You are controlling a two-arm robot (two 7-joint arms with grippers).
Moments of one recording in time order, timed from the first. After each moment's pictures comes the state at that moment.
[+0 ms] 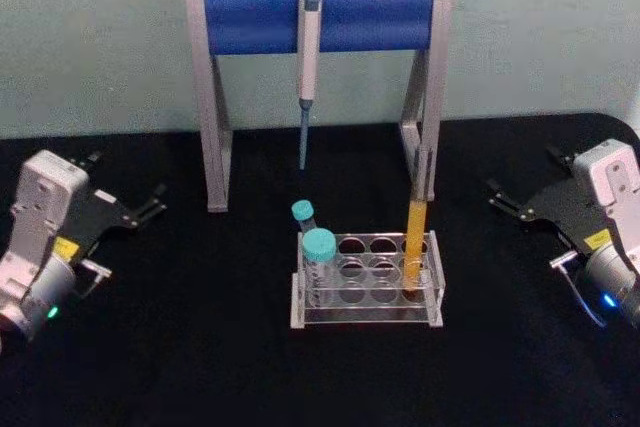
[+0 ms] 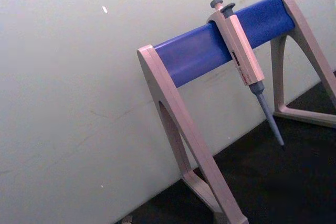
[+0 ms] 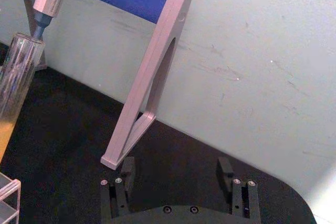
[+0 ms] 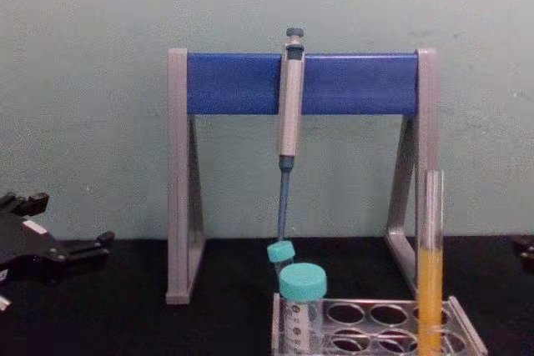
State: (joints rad) left arm -0.20 0.60 0.45 -1.41 -0.25 -0.12 0.03; right arm 0.20 0.60 -0.45 -1.41 0.25 -0.12 -0.03
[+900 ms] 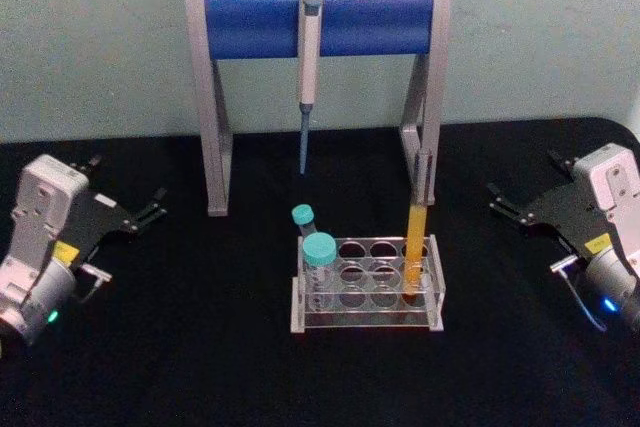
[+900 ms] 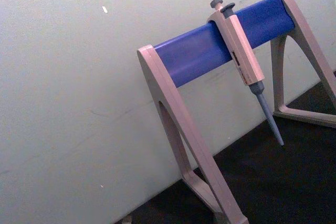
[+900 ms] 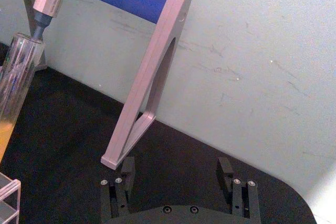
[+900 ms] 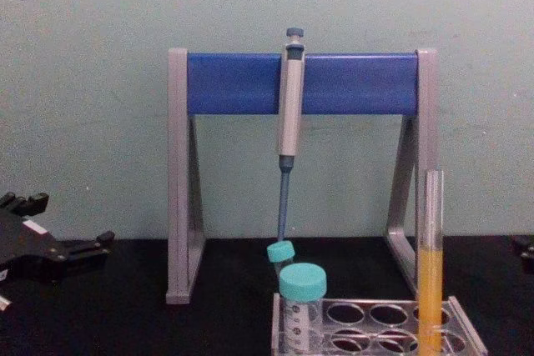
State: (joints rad) left arm -0.20 0.60 0.45 -1.41 -0.25 -0.12 0.03; right arm 0.20 0.60 -0.45 -1.41 0.25 -0.12 -0.03
